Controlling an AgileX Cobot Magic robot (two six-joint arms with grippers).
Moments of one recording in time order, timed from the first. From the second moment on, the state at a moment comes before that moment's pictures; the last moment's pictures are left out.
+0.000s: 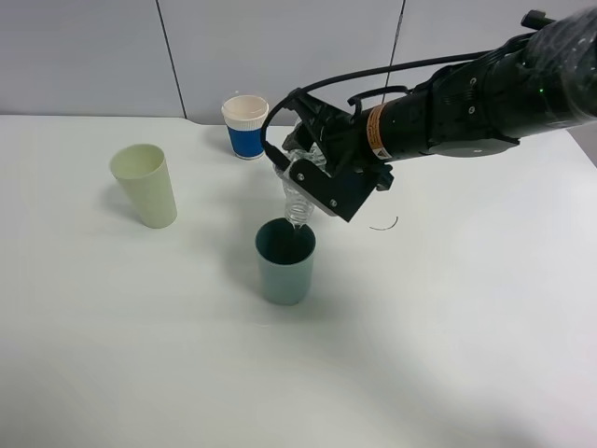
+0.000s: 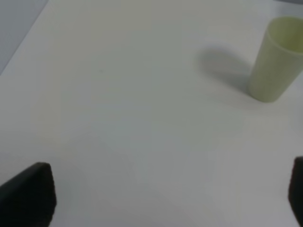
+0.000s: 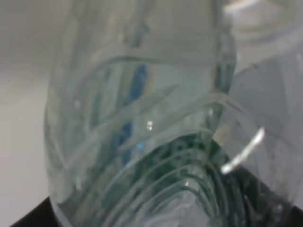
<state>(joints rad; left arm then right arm) 0.05 0.00 -0.51 0.10 1.06 -0.17 0.57 1.80 -0.99 -1.08 -0.19 -1.17</state>
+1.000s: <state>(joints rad) 0.05 0.00 -0.51 0.10 1.06 -0.17 0.60 1.80 -1.03 -1.08 -0.16 -1.27</state>
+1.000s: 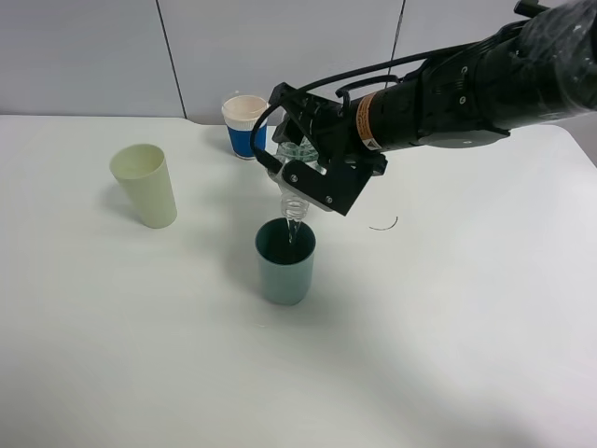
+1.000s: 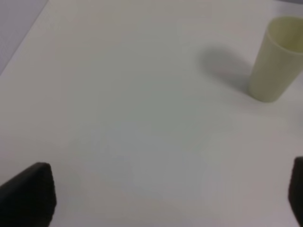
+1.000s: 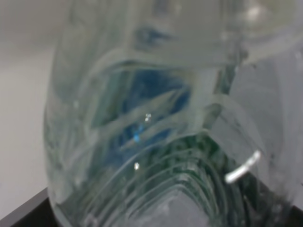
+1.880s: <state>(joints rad) 0.05 0.00 -0.51 0.10 1.06 -0.17 0.61 1.80 -1.03 -1.08 -0.18 -1.34</state>
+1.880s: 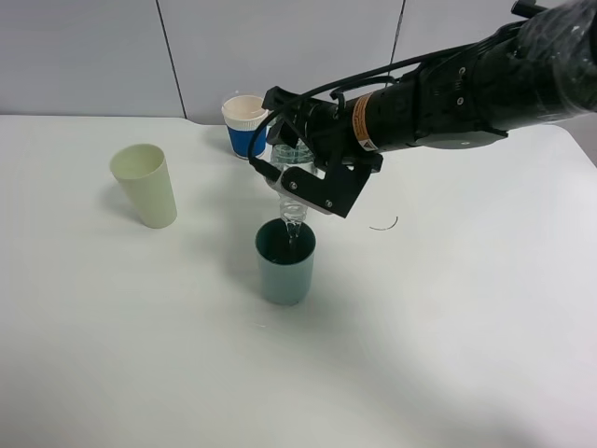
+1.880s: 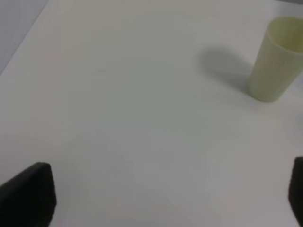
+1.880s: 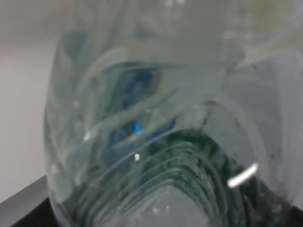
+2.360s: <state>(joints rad) 0.05 0.00 -0.51 0.10 1.06 -0.17 0.61 1.80 -1.03 -1.03 -0.20 -1.45</state>
